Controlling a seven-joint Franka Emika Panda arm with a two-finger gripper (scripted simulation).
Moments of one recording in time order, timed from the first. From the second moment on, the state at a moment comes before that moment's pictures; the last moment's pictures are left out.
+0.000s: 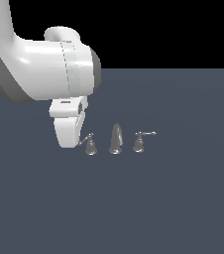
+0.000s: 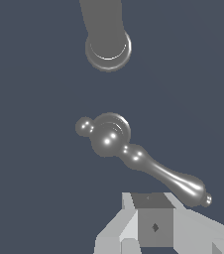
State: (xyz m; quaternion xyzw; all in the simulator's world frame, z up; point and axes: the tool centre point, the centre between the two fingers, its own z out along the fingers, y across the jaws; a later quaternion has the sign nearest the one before) arm -0.047 0.114 0.077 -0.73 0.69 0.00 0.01
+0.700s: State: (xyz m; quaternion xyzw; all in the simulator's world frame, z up) arm -0.076 0.095 0.076 -0.74 0.67 0.00 0.00
